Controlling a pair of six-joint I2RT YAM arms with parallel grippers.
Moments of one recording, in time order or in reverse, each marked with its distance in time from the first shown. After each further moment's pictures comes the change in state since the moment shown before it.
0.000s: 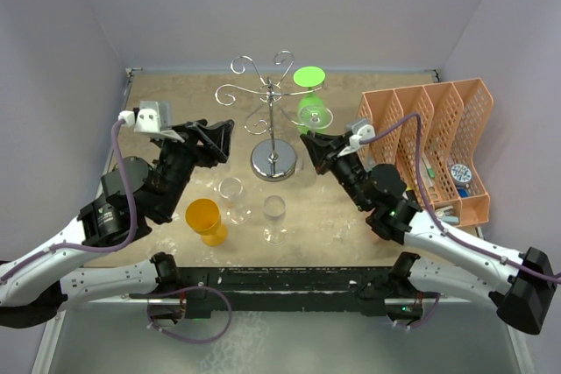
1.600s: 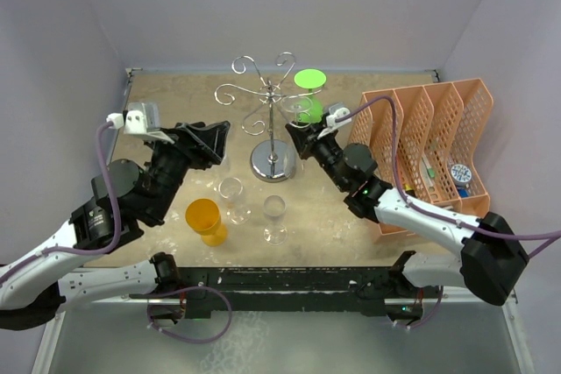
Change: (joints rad) left arm 0.000 -0.021 0.008 -0.043 0.013 -0.096; right arm -0.090 0.303 0.066 0.150 -0.050 0.097
